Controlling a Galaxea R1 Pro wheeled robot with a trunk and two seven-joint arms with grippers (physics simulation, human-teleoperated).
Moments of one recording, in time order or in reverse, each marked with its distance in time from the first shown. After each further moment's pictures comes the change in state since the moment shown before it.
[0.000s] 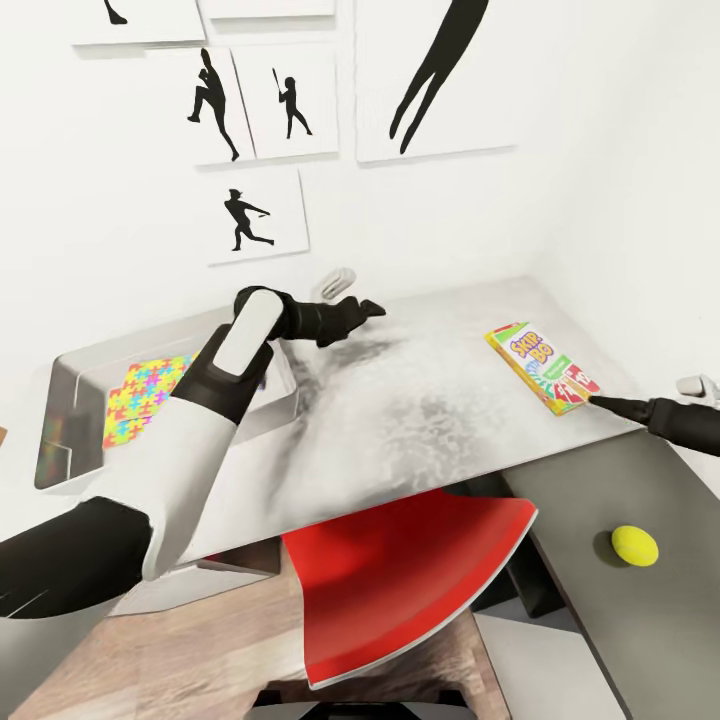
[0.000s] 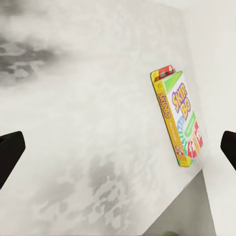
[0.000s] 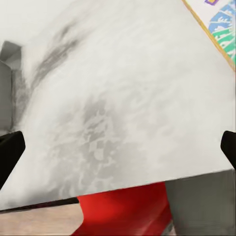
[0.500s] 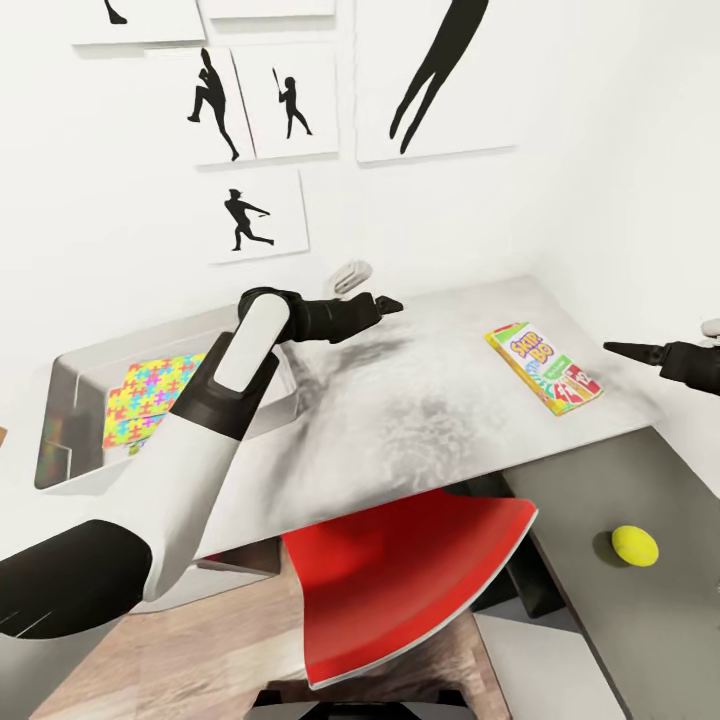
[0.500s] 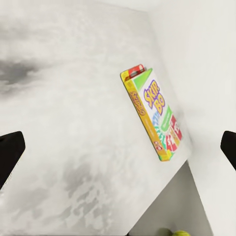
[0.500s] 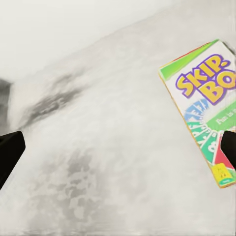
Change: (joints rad) left arm 0.056 -0.008 -0.053 -0.167 0.000 -0.001 -0.009; right arm -0.212 0.018 0.000 0.010 0.160 0.000 -0.001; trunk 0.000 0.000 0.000
